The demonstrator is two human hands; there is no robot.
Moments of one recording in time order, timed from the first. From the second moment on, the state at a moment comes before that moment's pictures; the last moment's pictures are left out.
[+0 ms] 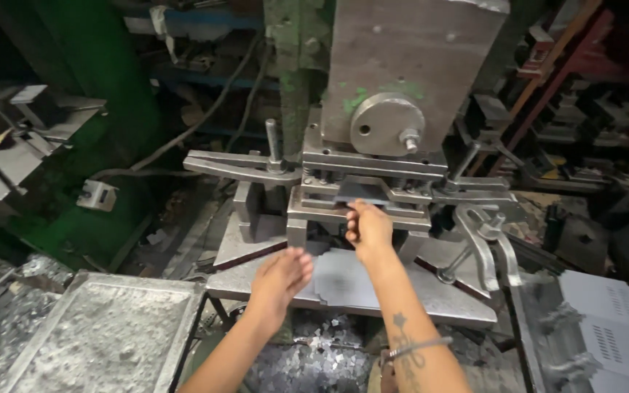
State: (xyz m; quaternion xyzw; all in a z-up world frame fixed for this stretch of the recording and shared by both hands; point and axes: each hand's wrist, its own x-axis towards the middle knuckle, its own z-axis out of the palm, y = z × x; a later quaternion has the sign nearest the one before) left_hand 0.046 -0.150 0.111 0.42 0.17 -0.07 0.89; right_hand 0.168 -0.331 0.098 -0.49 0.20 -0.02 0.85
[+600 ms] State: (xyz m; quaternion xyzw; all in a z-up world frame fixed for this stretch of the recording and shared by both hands) left_hand 0.022 -0.130 0.071 0.48 0.27 -0.15 0.82; right_hand 0.171 -0.322 0.106 -0.50 0.25 -0.10 0.82
